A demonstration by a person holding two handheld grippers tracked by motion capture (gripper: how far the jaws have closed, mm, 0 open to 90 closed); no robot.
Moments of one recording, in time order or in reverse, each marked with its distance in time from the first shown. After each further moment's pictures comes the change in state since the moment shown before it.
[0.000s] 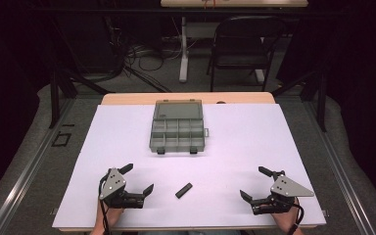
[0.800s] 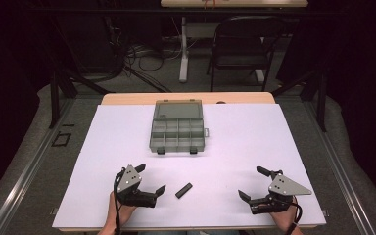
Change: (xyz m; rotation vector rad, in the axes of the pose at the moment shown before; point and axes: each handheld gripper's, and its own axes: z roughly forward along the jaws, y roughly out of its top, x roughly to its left) left arm -0.019 0.013 0.025 0.106 -0.041 -0.014; right arm 0.000 0.000 0.005 0.015 0.018 0.005
